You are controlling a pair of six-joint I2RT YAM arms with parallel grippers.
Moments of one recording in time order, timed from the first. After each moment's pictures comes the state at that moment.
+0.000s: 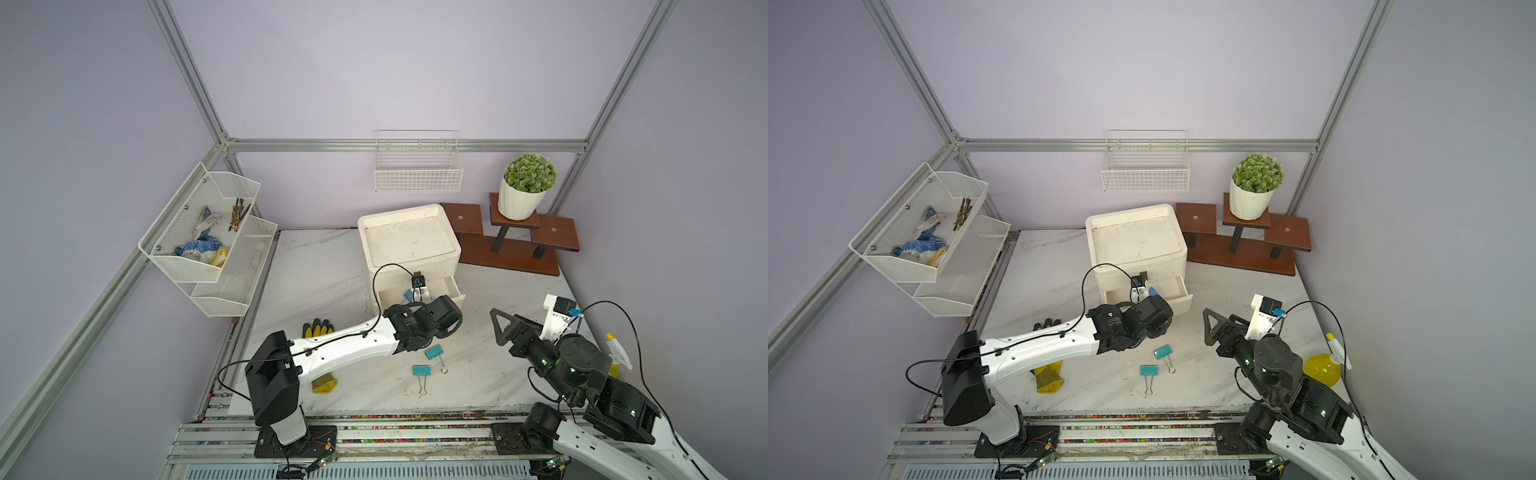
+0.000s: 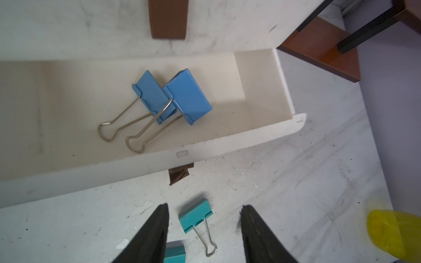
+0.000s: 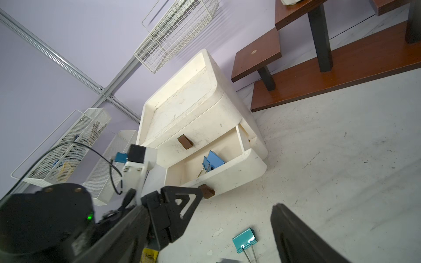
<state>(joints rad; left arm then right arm) -1.09 1.71 1.40 -0.67 -0.50 -1.06 0.83 0.42 0.77 -0.59 0.46 0.80</state>
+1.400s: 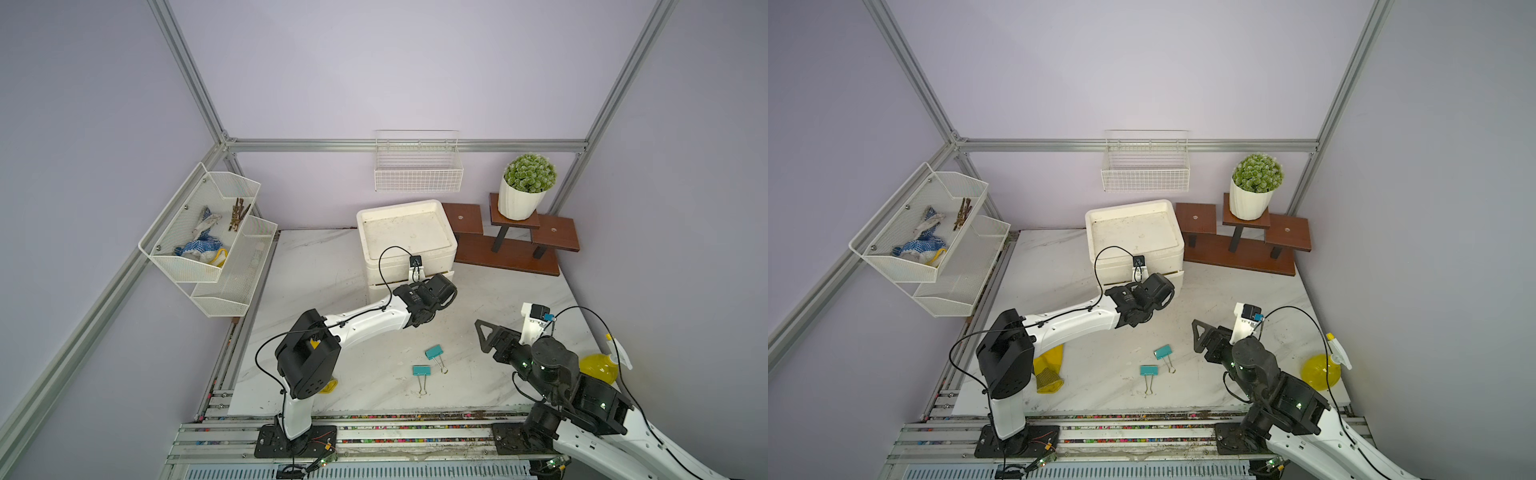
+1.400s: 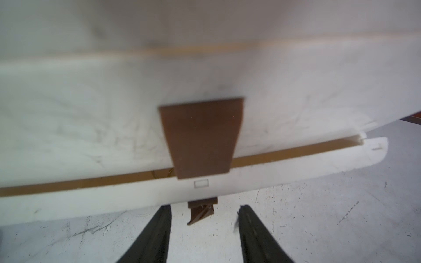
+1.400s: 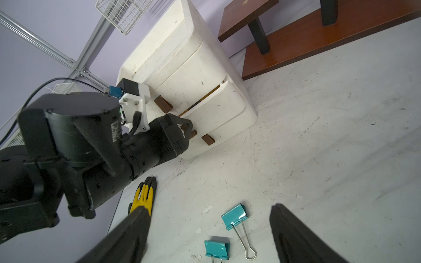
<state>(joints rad) -0.93 1.89 1.48 -0.50 -0.71 -0.80 0.83 0.44 0.62 -0.55 0.40 0.87</state>
